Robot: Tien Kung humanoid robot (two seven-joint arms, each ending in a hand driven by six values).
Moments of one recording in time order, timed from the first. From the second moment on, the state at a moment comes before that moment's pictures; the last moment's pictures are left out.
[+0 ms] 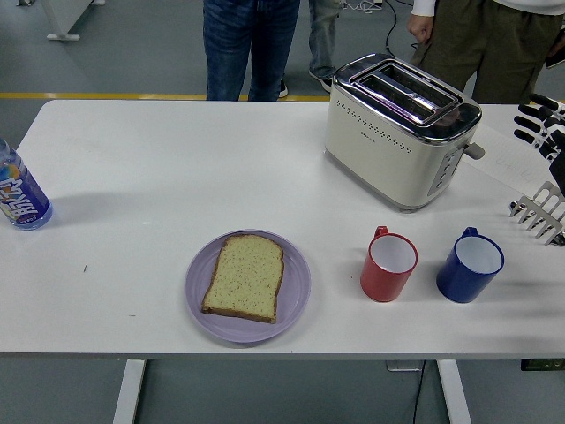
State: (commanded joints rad) left arm -0.08 0.10 -0.96 -0.18 0.97 0.21 0.35; right arm 0.26 -0.52 1.34 1.42 -0.58 -0.09 0.04
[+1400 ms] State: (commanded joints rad) left arm -0.09 0.10 -0.95 -0.18 0.96 0.21 0.35; right arm 0.12 -0.43 1.48 1.39 -0.43 -0.15 0.13
